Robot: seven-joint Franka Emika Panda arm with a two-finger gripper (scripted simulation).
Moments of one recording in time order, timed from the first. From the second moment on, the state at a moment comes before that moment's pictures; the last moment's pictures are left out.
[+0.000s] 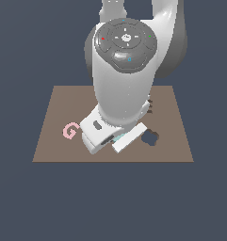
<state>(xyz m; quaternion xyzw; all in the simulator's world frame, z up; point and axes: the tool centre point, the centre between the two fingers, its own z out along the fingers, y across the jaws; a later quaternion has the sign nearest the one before) 0.065 0.014 0.038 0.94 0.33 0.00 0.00</state>
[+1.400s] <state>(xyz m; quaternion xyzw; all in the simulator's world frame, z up) 0.071 0.121 0.031 0.87 0.49 0.00 0.00</state>
